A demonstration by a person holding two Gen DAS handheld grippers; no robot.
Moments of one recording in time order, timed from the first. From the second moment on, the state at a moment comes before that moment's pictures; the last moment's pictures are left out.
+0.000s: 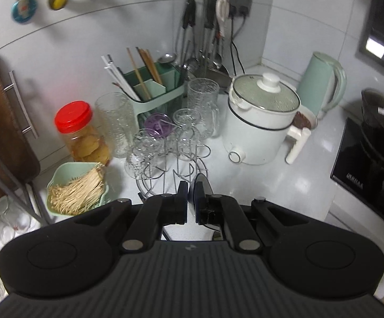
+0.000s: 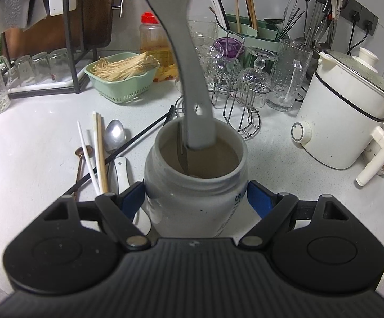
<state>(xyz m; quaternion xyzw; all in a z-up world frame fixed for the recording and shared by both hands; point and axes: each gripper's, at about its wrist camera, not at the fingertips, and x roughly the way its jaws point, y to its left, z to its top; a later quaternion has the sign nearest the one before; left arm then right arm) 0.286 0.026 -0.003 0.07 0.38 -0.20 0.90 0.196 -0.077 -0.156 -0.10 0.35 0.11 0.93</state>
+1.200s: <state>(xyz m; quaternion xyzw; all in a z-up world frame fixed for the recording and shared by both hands) 0.298 -0.010 -0.077 0.14 0.46 -0.26 0.84 0.203 -0.072 -0.159 -0.10 0.34 0.12 0.93</state>
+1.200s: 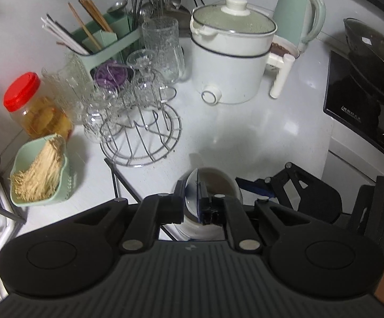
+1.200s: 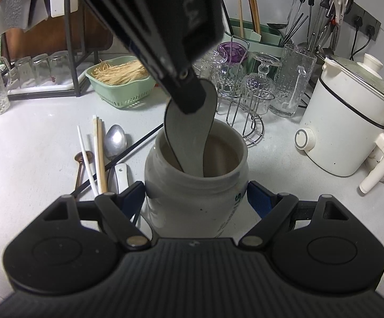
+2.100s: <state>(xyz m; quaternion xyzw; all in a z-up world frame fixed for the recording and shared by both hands) 0.309 -0.010 -0.096 0.12 0.49 -0.28 0.82 0.203 -0.070 -0.159 -0.11 0.33 0.12 0.93</state>
